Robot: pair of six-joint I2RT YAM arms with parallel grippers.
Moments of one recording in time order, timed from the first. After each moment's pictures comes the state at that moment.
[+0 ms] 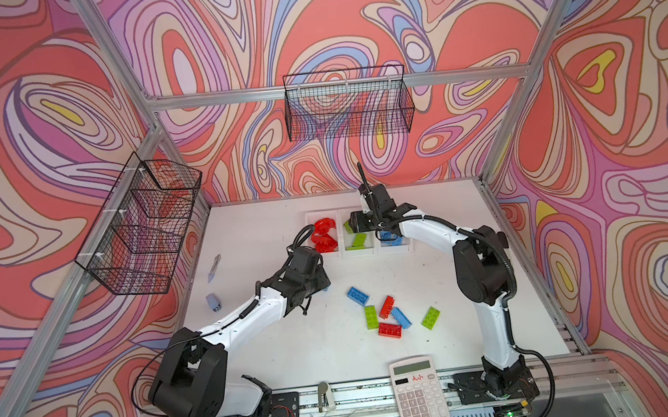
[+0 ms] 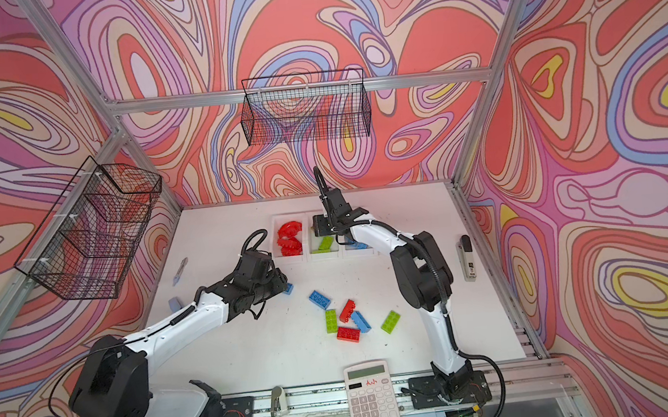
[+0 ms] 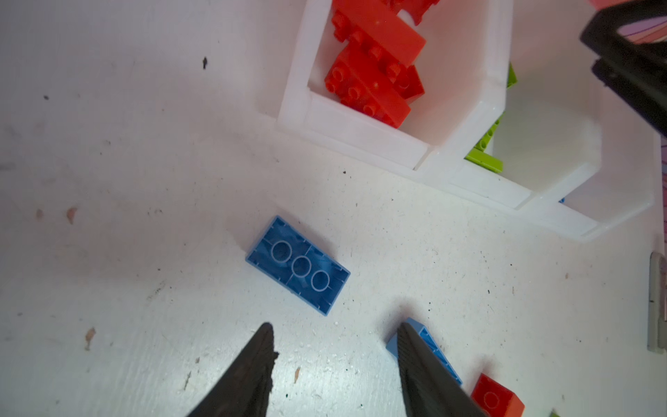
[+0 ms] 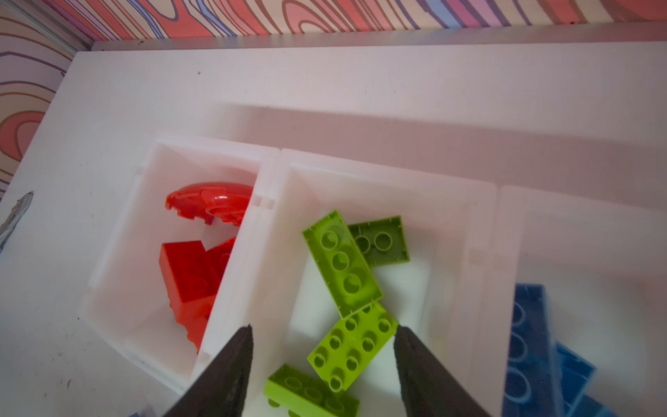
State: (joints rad) left arm -0.54 1.40 0.81 -0.31 -0.11 -0.88; right arm 0.49 2.09 1.68 -0.35 -0.05 0.34
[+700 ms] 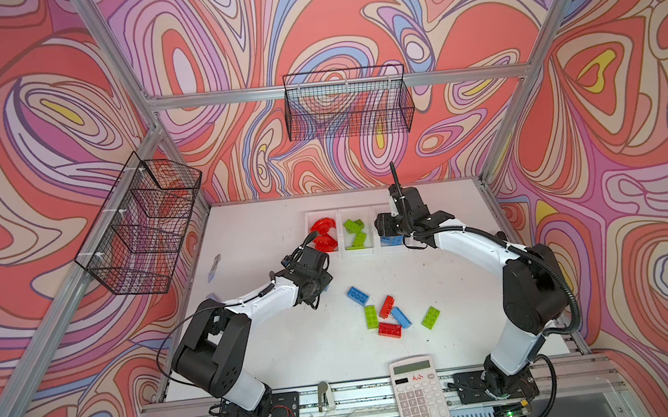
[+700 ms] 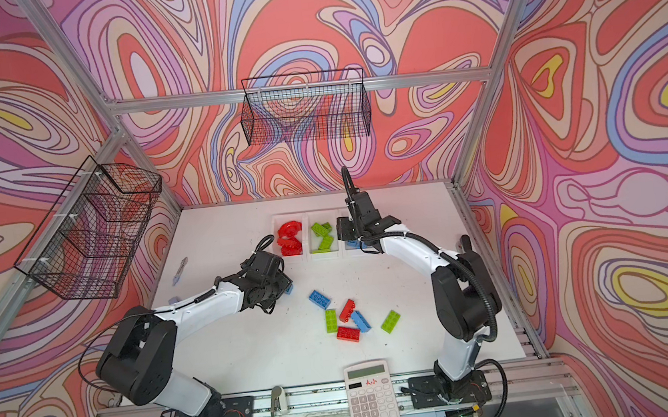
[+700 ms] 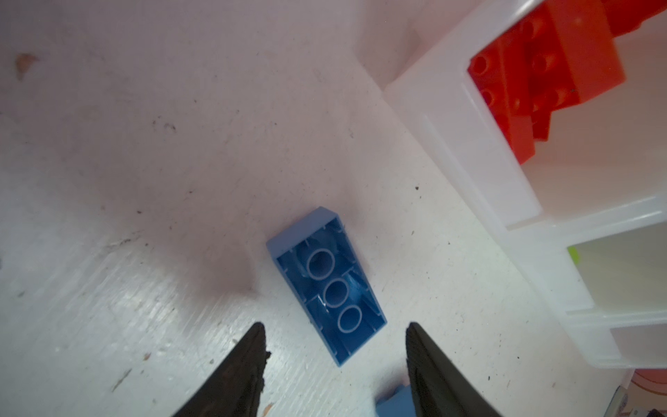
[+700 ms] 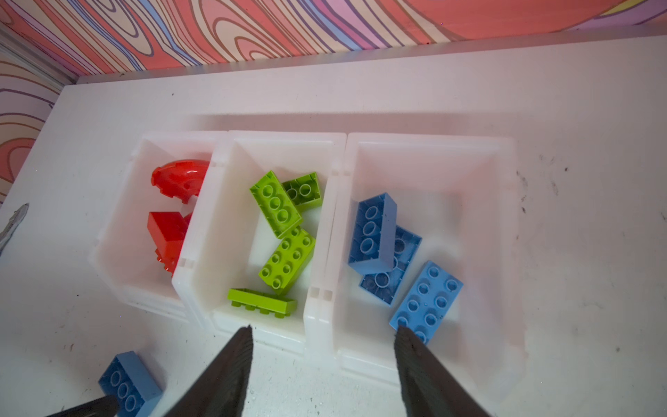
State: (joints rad) left arm -0.53 1.58 0.87 -0.32 -0.13 -1.27; right arm 0.43 1.75 1.34 -0.32 0.02 0.36
